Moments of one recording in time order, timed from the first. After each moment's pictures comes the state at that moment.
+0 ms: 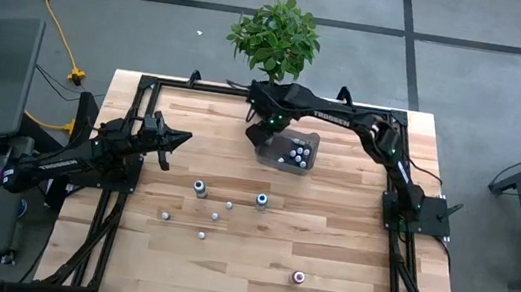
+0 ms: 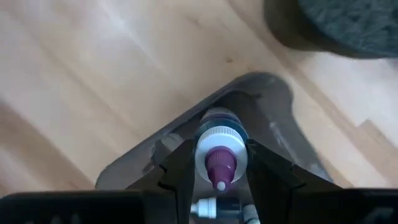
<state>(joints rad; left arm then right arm) 0.37 0.01 0.01 0.01 0.01 -0.18 -0.37 2.23 2.05 -1.10 0.03 0.42</state>
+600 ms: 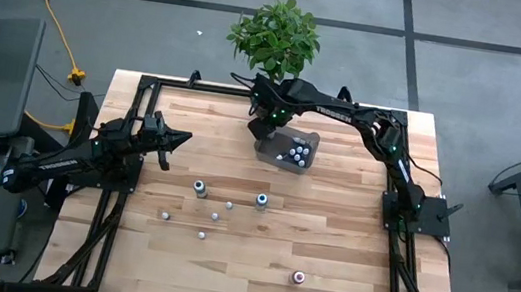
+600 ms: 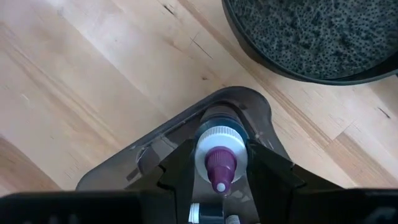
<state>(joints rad) 0.37 0.01 0.01 0.01 0.01 -0.18 -0.41 2.23 2.05 -1.08 0.04 0.40</state>
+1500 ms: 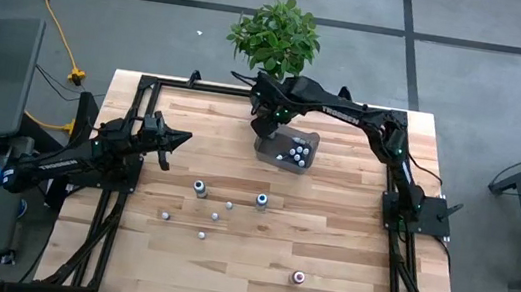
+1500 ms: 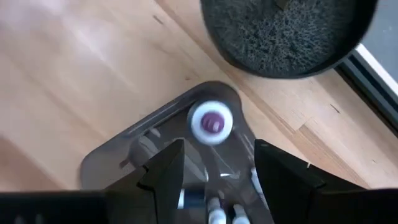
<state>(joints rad) 0.37 0.01 0.01 0.01 0.01 -0.18 -0.38 2.18 2.10 -1.17 0.13 0.40</state>
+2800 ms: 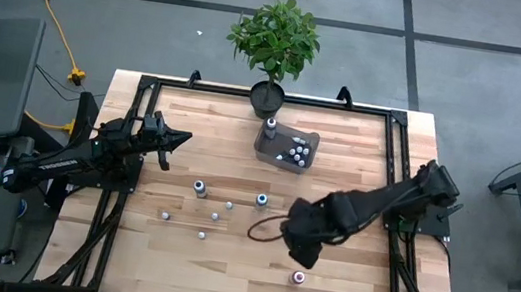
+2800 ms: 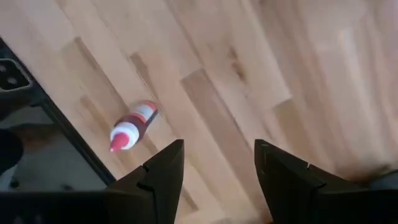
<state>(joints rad) 0.37 0.01 0.01 0.01 0.01 -0.18 0.43 1.81 1.82 -1.50 -0.01 0.98</state>
